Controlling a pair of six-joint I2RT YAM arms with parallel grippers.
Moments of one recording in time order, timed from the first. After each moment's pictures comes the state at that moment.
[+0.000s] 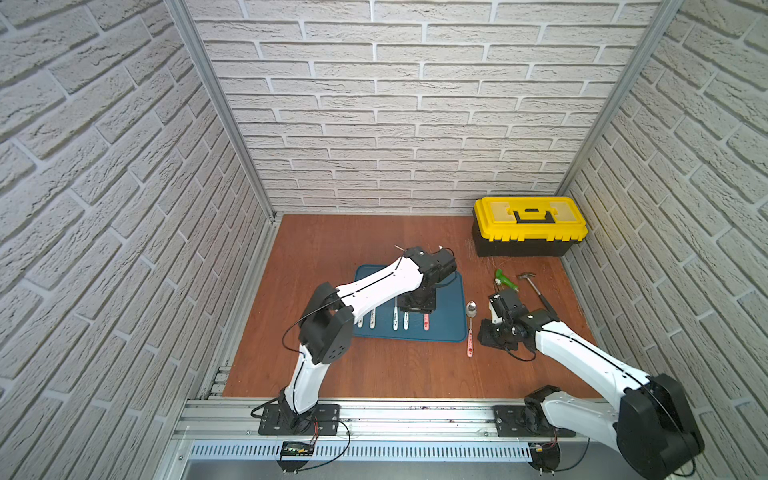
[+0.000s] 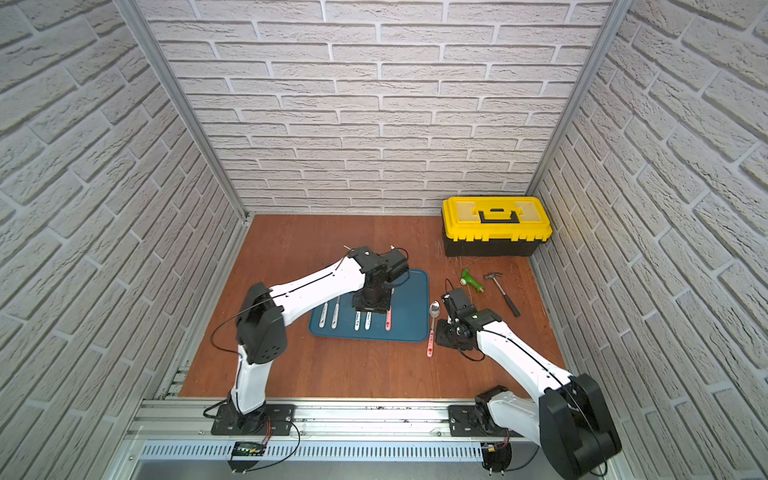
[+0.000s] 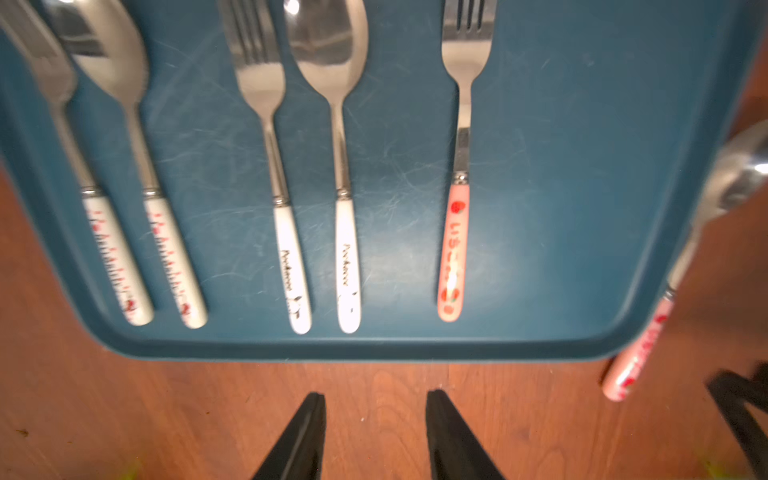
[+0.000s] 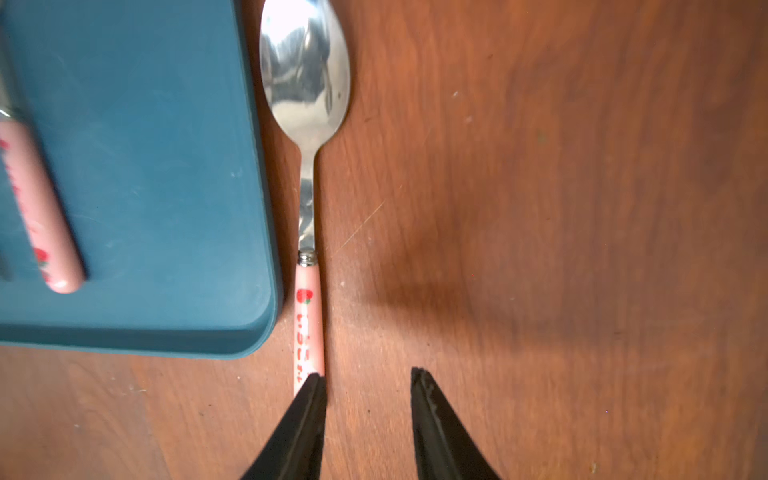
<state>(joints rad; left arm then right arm) -0.81 1.96 1.78 -1.31 -0.08 -0.82 0.35 1.18 0.62 -0.75 -0.03 0.57</state>
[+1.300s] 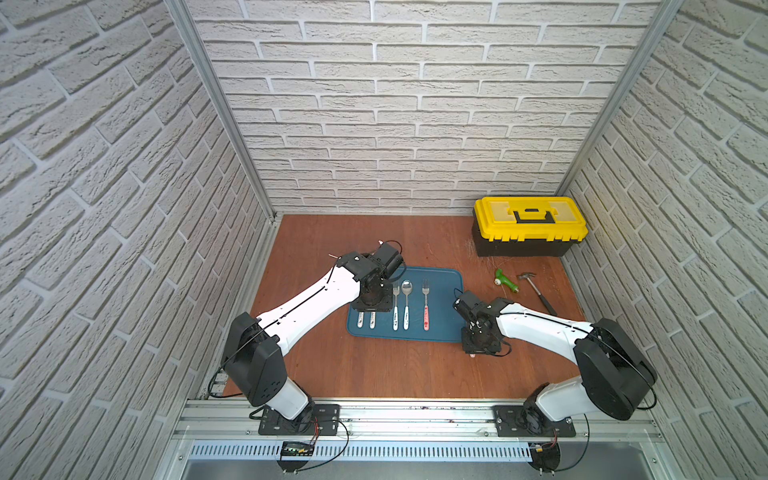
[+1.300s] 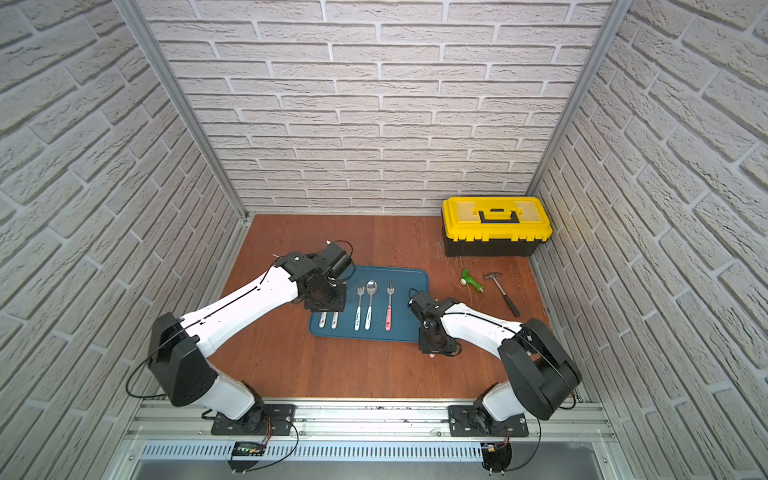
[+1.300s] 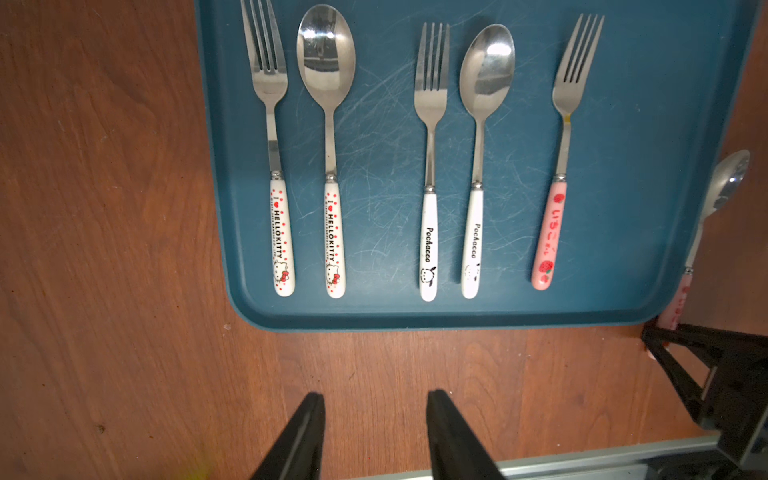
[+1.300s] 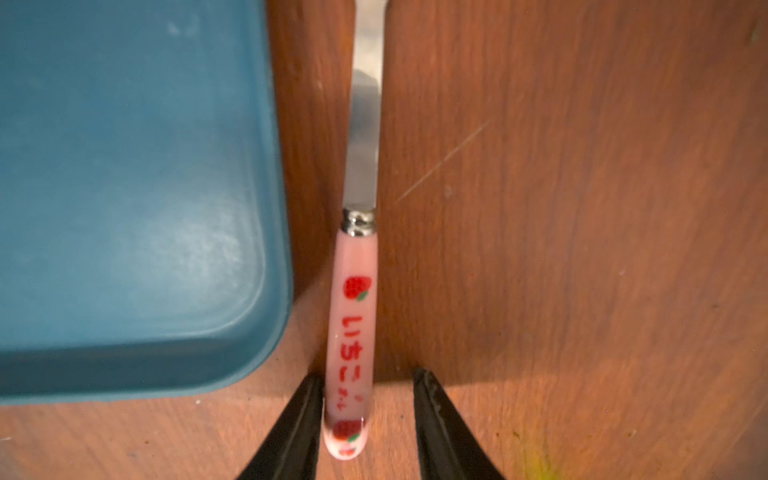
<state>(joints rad) -0.62 1.55 1.34 -1.14 -0.05 -0.68 0.57 1.47 0.75 -0.85 0.10 0.70</state>
